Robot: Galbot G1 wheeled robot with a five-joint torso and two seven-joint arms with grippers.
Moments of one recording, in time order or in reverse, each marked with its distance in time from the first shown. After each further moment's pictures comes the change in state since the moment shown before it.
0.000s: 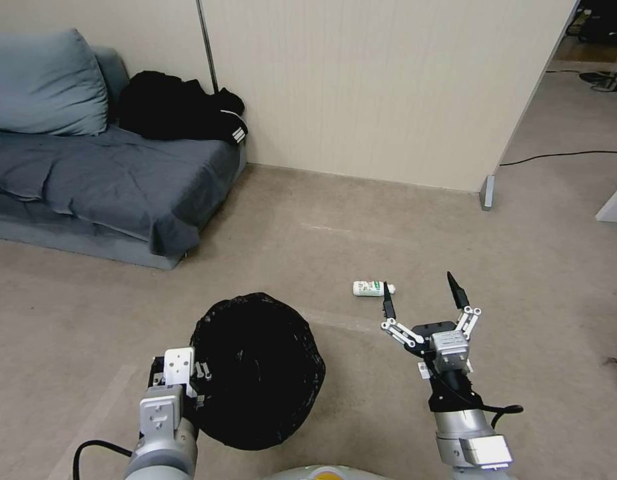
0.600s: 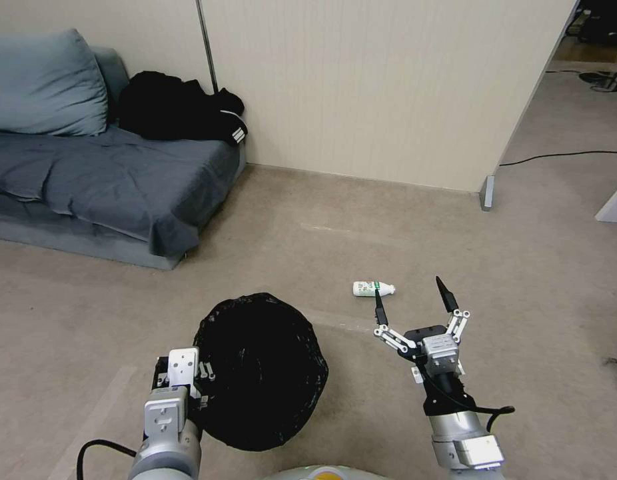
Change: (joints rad) left arm -0.002 -0.002 0.005 0.003 0.011 -0.006 0.004; right arm 0.000 0.000 0.002 -0.015 -0.004 -0.005 -0.034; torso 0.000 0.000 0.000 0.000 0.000
